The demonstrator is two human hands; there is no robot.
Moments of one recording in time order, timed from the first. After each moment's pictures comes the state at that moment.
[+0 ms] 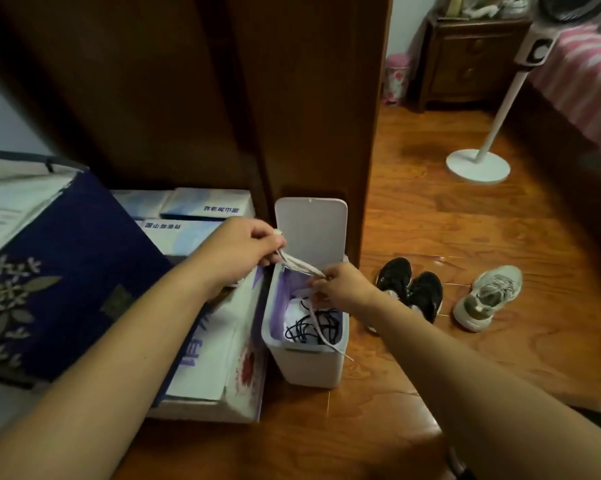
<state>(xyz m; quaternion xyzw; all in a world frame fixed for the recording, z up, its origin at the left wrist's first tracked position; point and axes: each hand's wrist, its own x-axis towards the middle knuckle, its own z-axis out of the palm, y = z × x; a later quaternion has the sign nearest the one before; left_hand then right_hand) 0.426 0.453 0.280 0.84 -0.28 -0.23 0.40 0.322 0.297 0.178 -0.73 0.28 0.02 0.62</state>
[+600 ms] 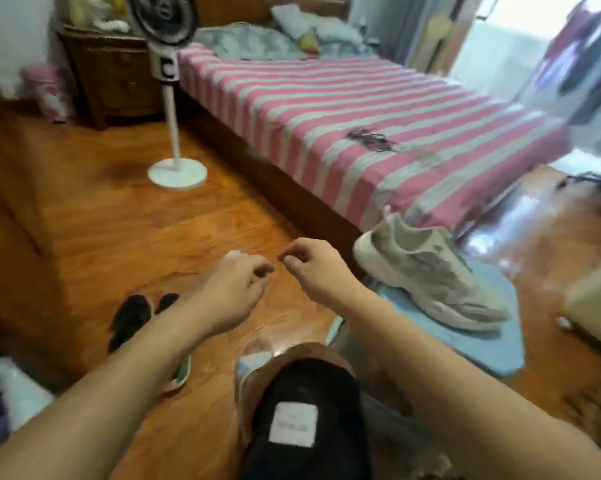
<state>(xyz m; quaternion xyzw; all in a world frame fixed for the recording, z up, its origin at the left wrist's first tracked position) 0.153 0.163 0.235 0.63 -0.72 -0.23 0.19 -0.015 0.124 0.253 -0.74 0.57 -0.21 0.29</state>
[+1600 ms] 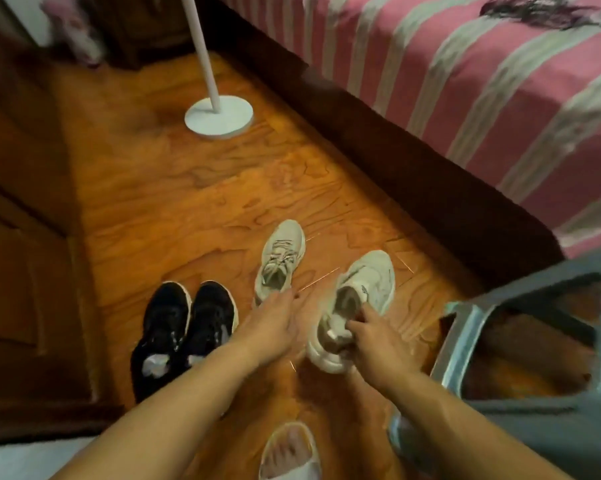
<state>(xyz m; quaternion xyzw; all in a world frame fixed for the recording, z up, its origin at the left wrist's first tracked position) 0.213 -0.012 -0.057 0.69 -0.67 -0.29 0.00 -0.006 -0.016 -0.062 -0.82 0.53 0.00 0.24</state>
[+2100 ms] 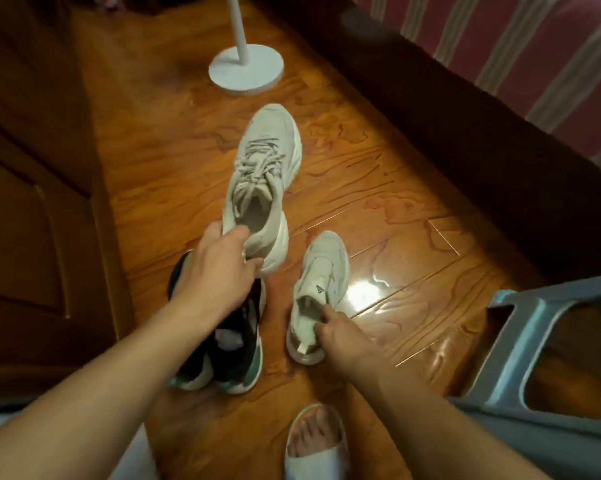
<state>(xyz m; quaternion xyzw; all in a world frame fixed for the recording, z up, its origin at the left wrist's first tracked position) 0.305 -0.012 -0.011 0.82 -0.55 -0.13 0.09 0.096 -0.016 -0.167 -0.84 0.45 0.14 0.28</state>
